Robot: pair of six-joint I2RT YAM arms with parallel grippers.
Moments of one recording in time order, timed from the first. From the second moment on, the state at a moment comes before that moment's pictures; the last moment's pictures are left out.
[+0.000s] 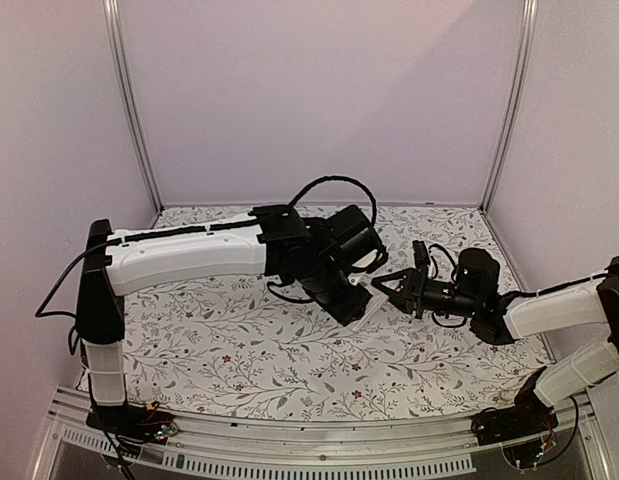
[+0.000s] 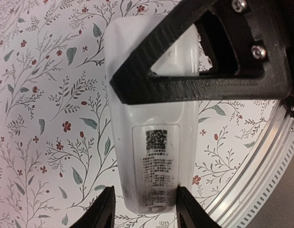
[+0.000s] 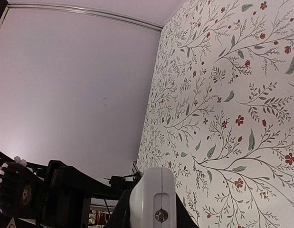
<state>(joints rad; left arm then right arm) -1.18 2.00 1.85 -0.92 -0.10 -0.29 0.67 1.38 0.43 0.78 -0.48 1.17</state>
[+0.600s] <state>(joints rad) -1.18 1.93 1.74 -0.86 -0.08 -0.27 0.66 1.38 0.43 0.84 -0.51 1.19</state>
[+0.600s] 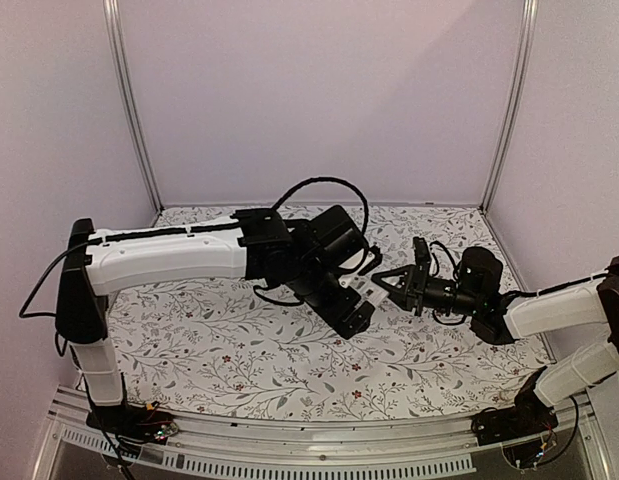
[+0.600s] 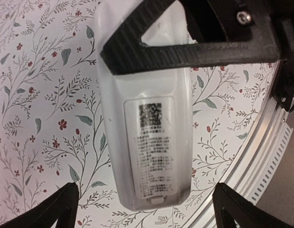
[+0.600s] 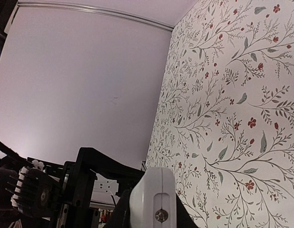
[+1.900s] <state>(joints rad) -0.99 1.70 1.38 -0.43 0.39 -0.44 0.66 1.40 0.49 0.89 -0.61 1.22</state>
